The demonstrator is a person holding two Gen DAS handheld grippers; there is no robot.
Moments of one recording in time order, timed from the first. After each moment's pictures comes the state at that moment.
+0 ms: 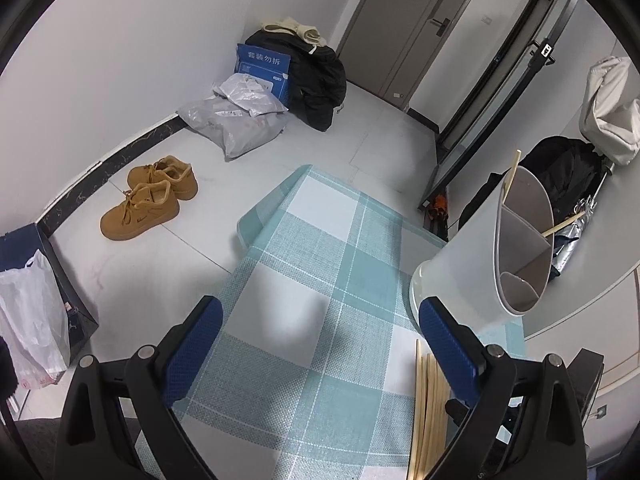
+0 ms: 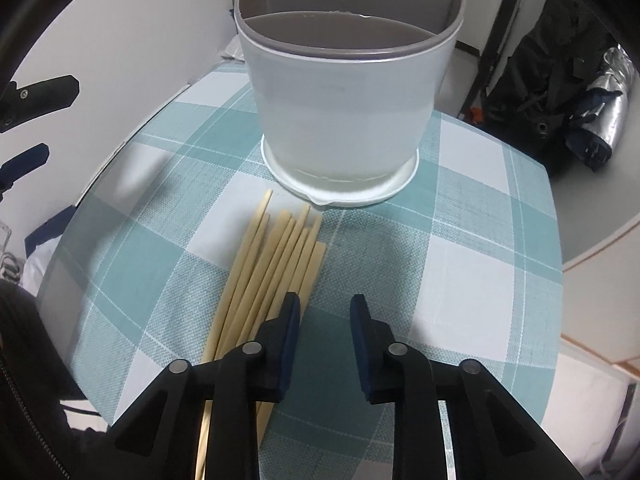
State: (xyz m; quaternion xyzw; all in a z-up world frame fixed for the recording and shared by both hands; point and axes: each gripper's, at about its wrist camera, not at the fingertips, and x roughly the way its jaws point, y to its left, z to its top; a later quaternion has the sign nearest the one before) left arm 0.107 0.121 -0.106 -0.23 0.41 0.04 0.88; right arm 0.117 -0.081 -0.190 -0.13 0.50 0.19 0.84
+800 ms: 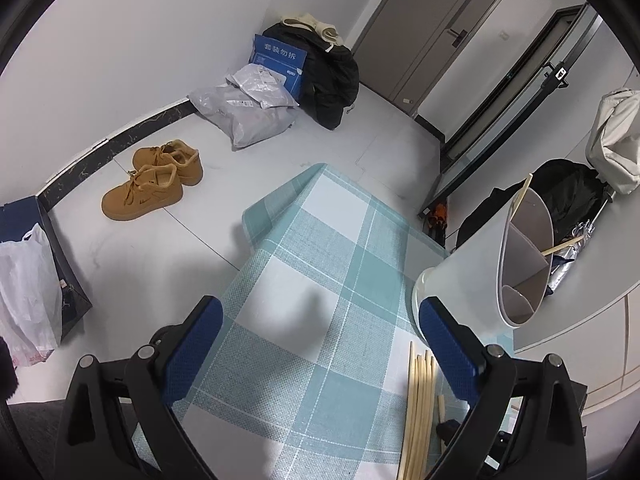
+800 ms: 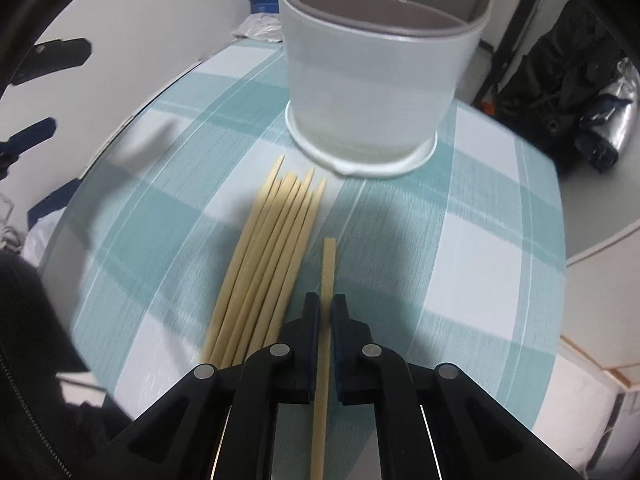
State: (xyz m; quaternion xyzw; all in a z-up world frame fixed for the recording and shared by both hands) left arm 0.103 0.137 -0.110 -0.27 0.41 0.05 0.87; right arm 0.099 -0.077 -0.192 -0.16 0.52 0.20 0.82
